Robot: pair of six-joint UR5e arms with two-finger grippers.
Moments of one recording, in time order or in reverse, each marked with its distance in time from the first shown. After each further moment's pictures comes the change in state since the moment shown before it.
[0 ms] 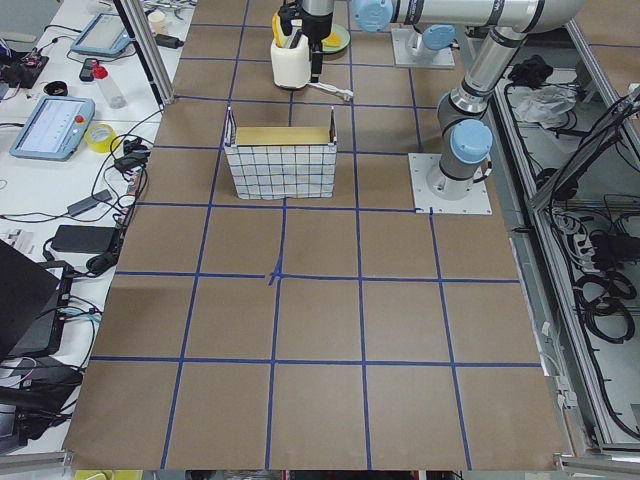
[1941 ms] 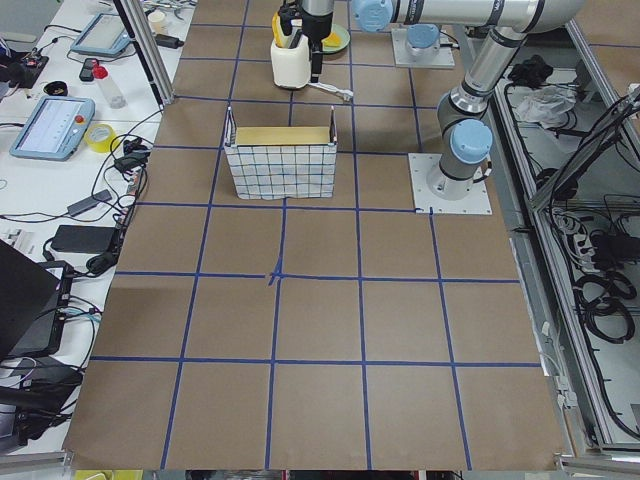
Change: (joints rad) left arm 0.000 0.000 0.001 0.000 0.000 0.000; right arm -0.348 0.053 0.184 0.100 0.333 -0.419
